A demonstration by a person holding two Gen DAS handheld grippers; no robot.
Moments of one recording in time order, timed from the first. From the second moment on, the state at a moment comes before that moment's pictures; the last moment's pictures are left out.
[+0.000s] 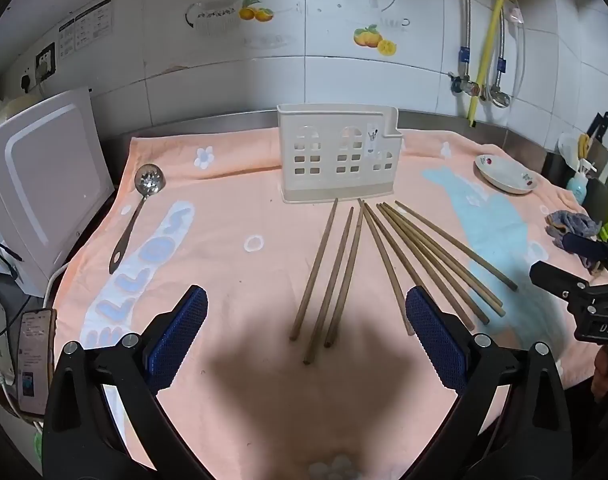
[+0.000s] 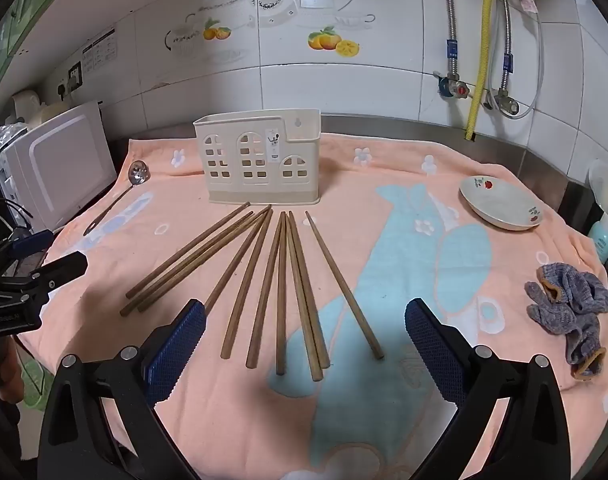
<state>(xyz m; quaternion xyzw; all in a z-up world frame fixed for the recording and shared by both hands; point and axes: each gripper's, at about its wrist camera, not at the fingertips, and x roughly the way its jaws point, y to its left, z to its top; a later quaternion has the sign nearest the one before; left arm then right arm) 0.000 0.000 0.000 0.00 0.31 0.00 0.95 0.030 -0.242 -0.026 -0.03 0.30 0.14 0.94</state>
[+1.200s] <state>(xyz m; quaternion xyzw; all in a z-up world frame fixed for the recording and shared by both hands) -0.004 -0.001 -0.004 -0.01 0.31 0.00 0.95 0.028 -0.242 -0.024 -0.03 0.30 0.15 0.94</state>
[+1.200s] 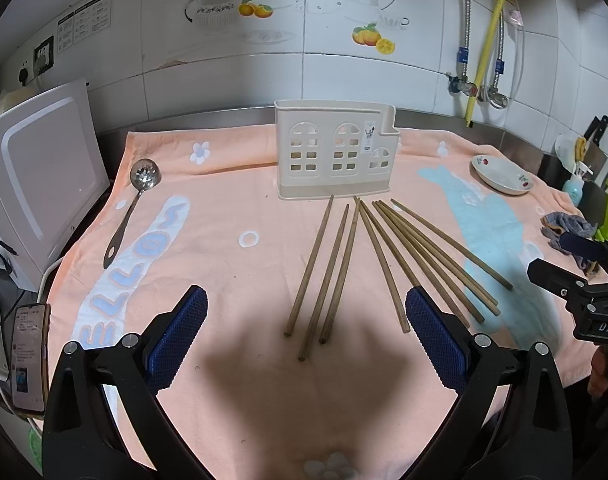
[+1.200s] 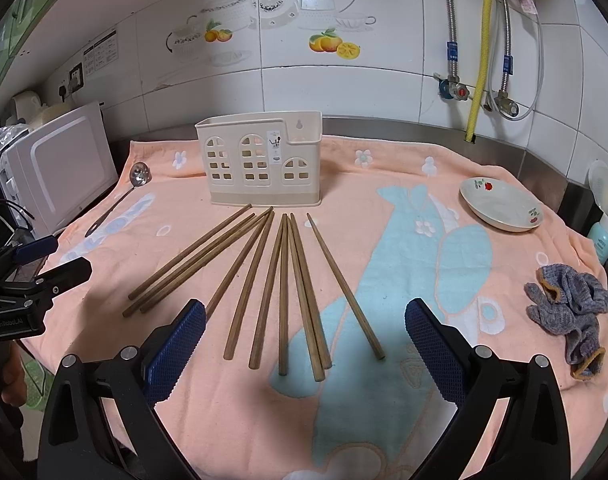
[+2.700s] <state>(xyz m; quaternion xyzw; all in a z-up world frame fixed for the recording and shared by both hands) -0.014 -0.002 0.001 0.00 0.29 -0.01 0.96 0.017 -0.238 -0.016 -0.03 0.29 0.15 0.95</state>
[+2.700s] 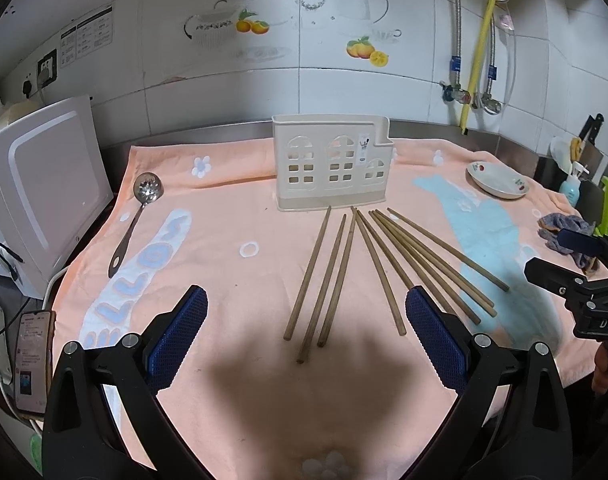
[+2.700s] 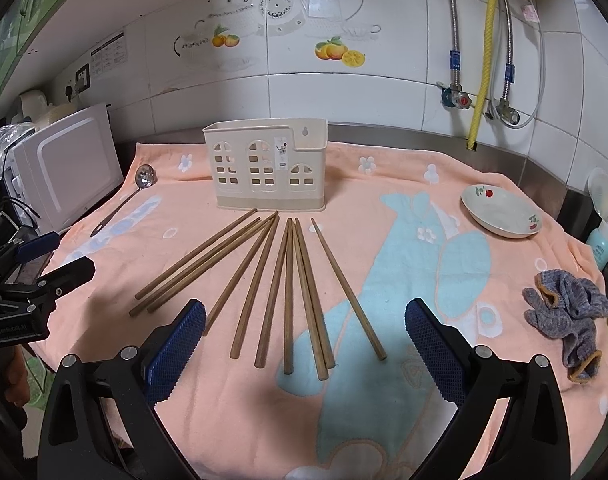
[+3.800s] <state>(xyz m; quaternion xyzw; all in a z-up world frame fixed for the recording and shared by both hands) 0.016 0.022 -0.013 -0.01 0.30 0.00 0.95 0.052 -0.254 -0.040 -0.04 0.32 0.15 0.94</state>
